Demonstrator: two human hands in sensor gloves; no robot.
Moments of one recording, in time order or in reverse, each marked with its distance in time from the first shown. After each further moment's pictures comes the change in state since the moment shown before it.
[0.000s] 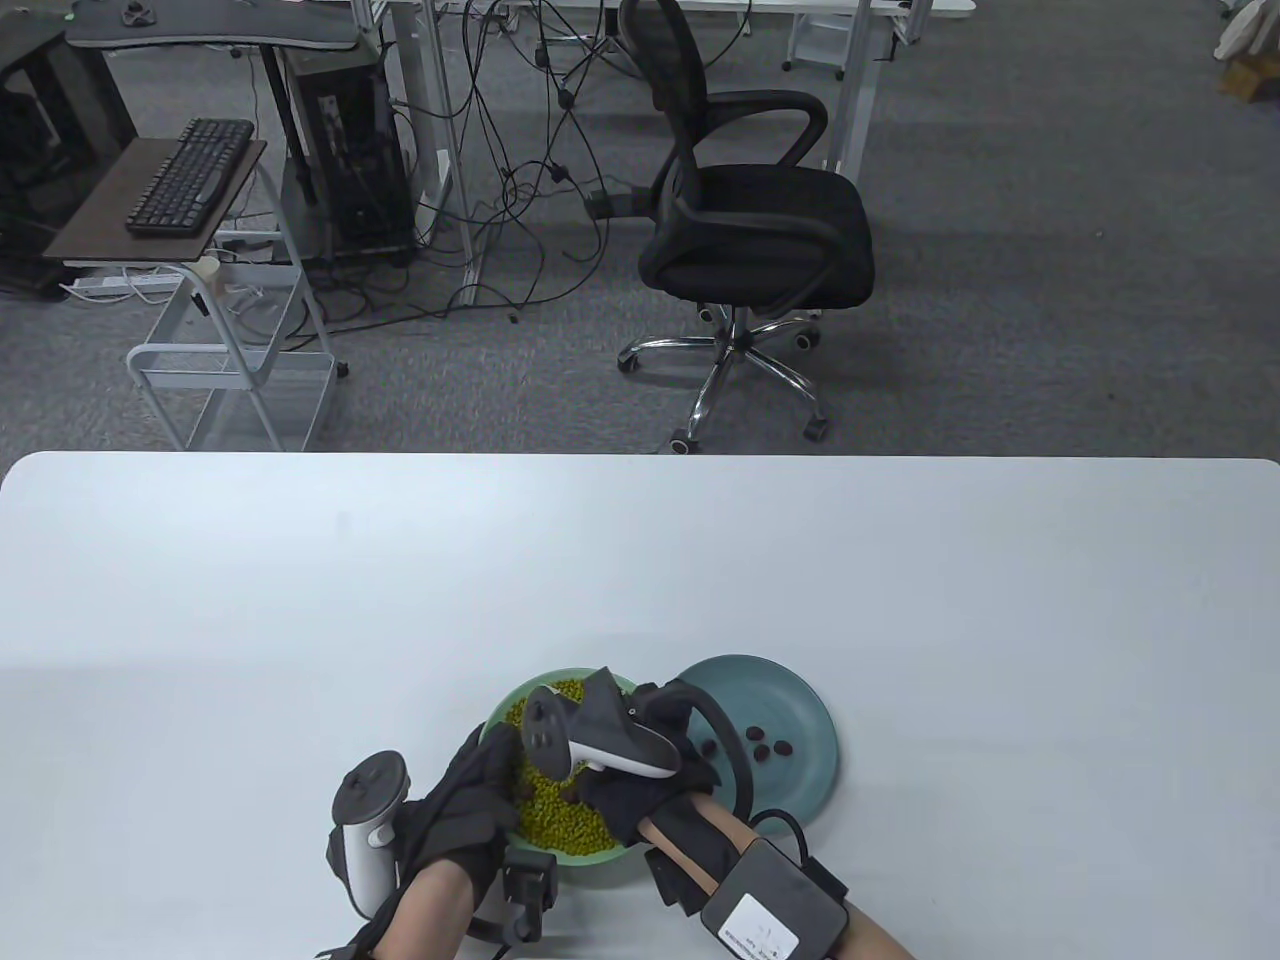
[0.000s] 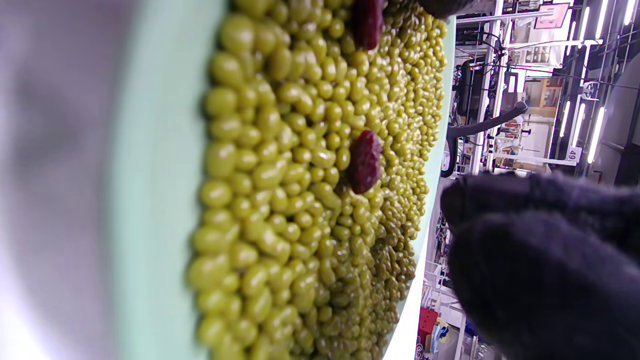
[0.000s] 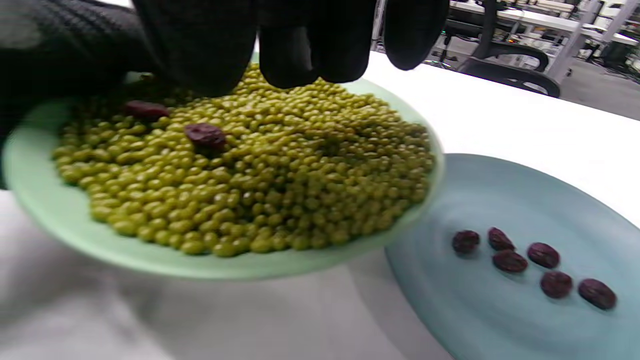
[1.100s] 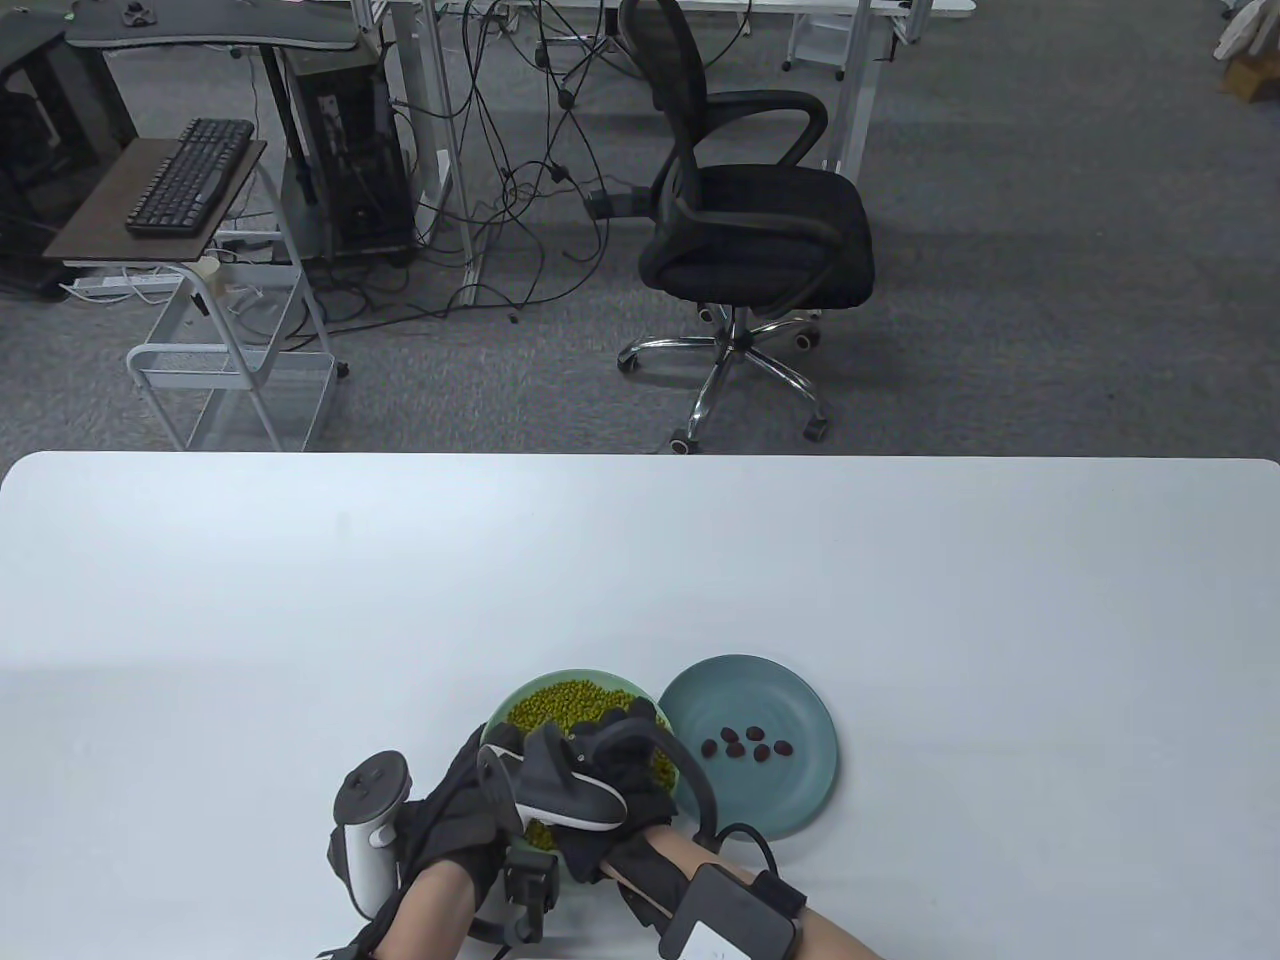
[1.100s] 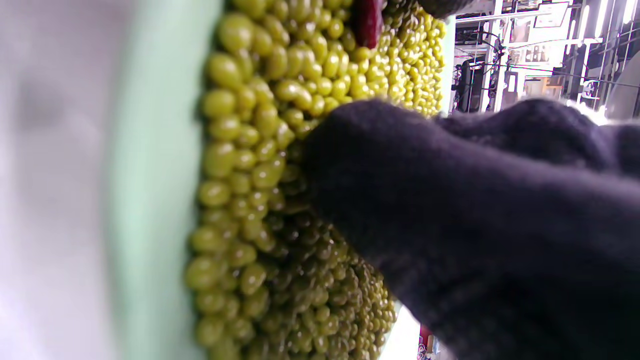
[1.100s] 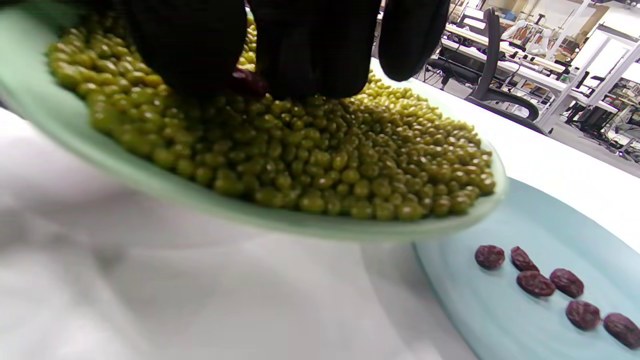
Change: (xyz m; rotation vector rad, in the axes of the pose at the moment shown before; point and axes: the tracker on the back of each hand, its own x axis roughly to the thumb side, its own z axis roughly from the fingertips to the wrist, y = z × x) left_hand 0.000 -0.001 0.000 0.003 0.000 -0.008; right_hand 0.031 0.023 -0.003 -0.069 0.023 0.155
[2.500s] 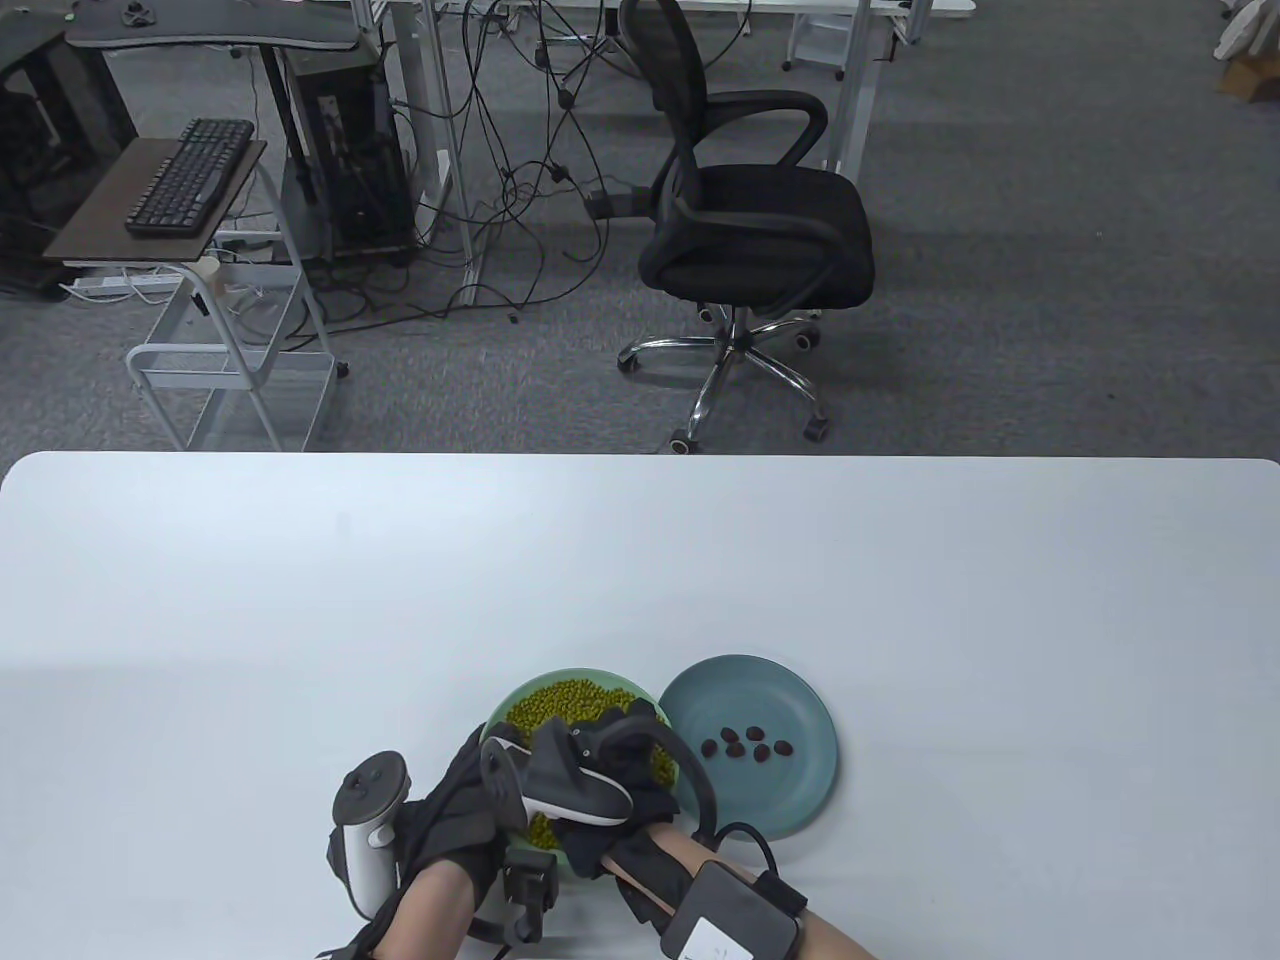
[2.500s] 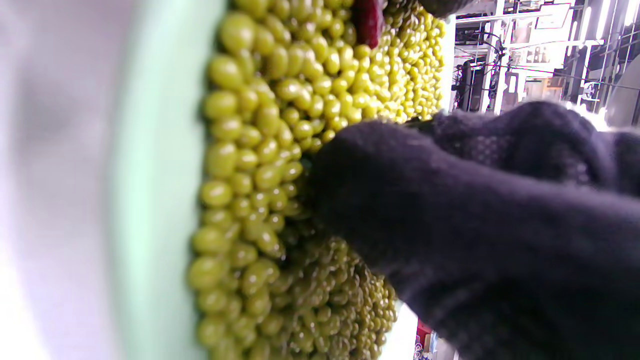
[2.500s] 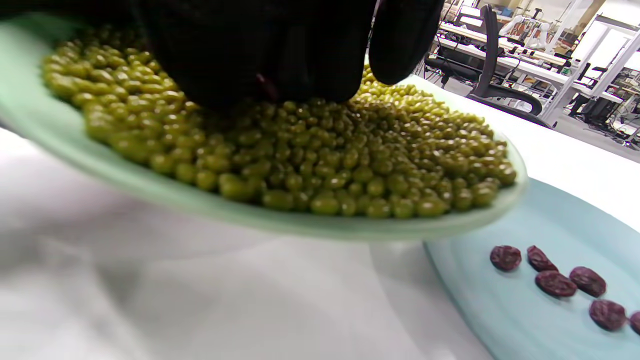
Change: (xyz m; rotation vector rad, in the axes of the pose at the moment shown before) left_hand 0.001 0.000 0.001 -0.005 0.002 0.012; right_hand -0.002 0.001 -0.001 -0.015 0.001 -0.055
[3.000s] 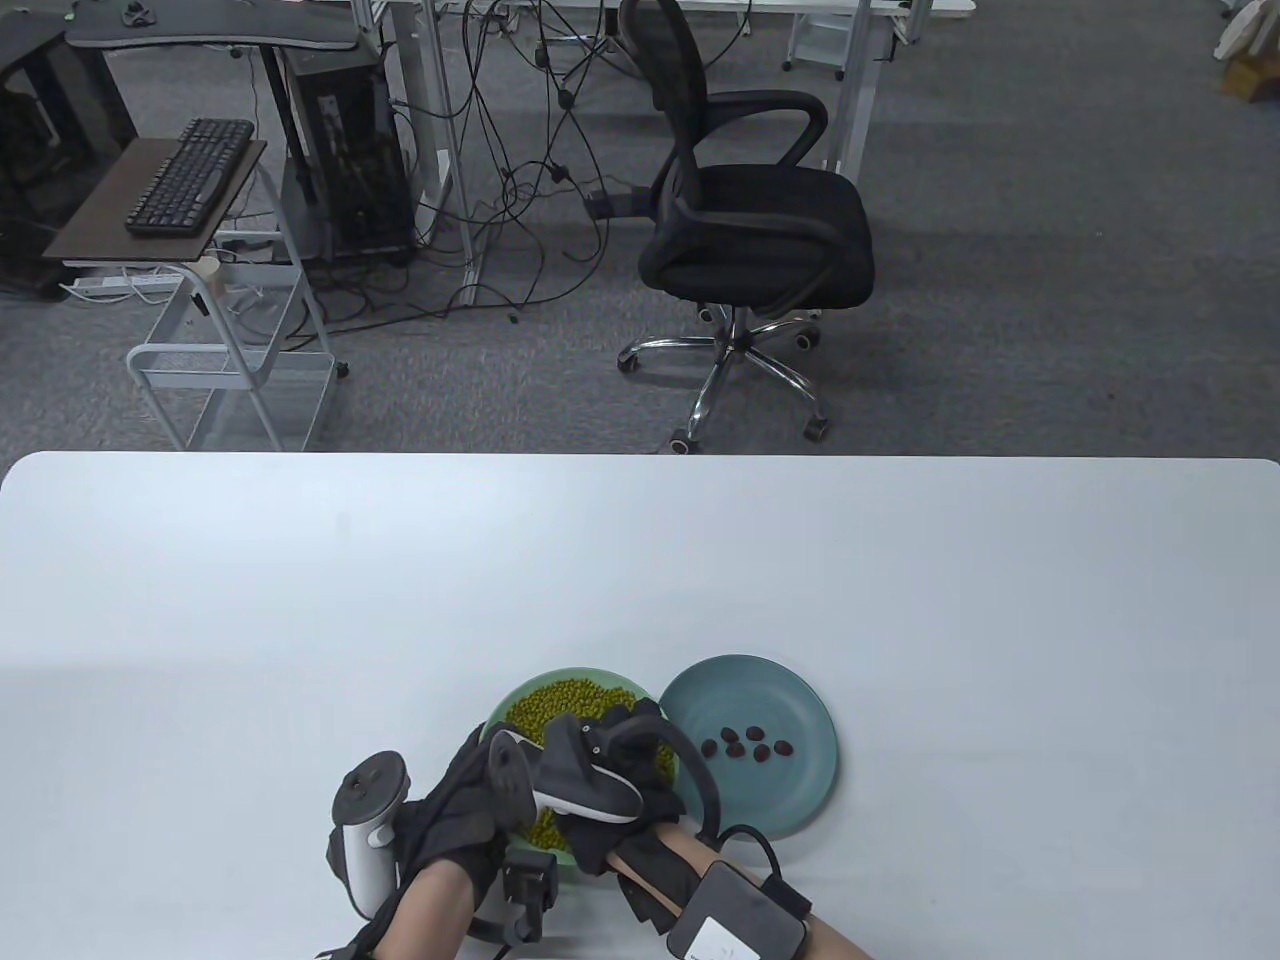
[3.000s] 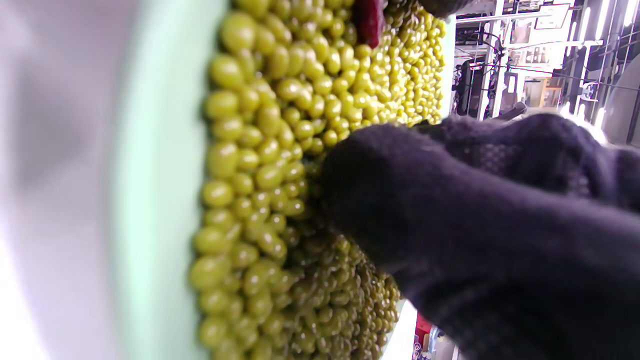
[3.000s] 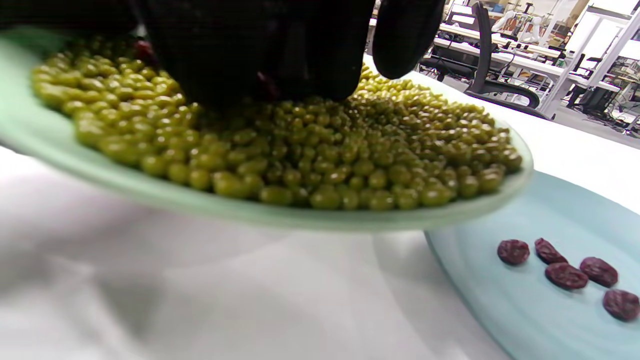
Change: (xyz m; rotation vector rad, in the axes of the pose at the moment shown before) left_hand 0.000 0.000 0.000 -0.002 -0.002 0.002; right_hand -0.009 0.001 -0.002 -0.020 0.014 -0.058
